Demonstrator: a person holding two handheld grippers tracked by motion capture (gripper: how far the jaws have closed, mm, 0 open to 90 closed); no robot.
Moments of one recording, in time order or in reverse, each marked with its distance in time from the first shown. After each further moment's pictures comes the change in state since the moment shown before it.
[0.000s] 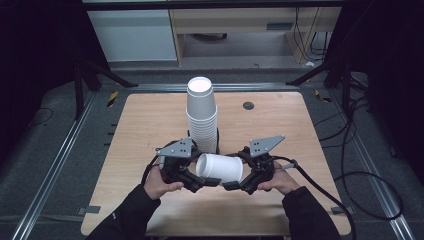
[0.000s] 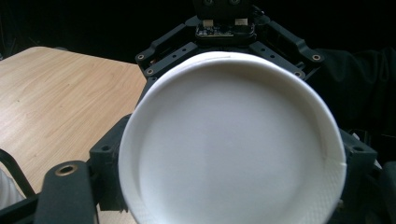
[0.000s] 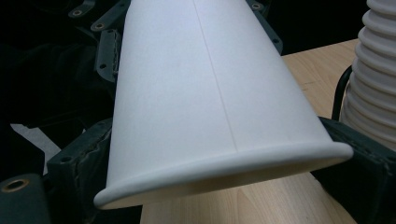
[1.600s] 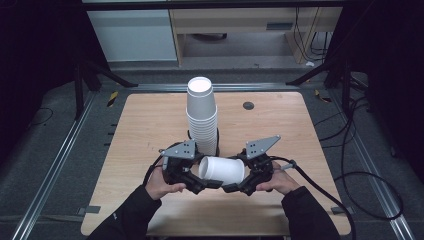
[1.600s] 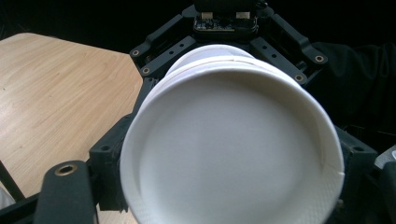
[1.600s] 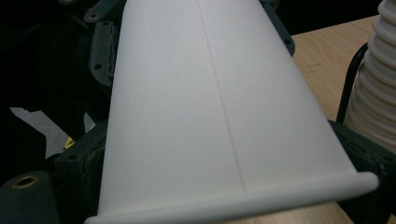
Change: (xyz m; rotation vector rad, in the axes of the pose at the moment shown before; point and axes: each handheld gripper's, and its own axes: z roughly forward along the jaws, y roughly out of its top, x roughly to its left) left arm 0.000 -0.005 0.007 0.026 -0.016 -0.024; right arm 0.000 -0.001 0.004 0.081 0.007 -0.002
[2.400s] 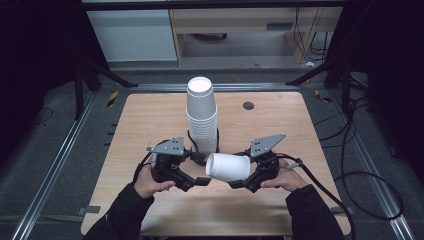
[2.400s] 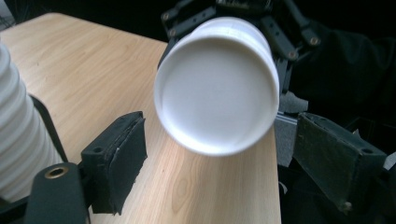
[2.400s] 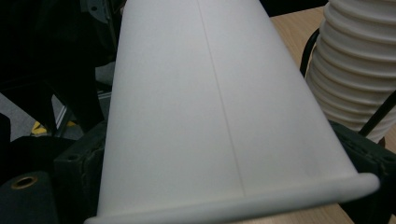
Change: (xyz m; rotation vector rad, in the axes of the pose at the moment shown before) left arm 0.005 -0.004 -0.027 0.065 0.075 -0.041; right arm -0.003 0.001 -0.016 0.082 -0.109 -0.029
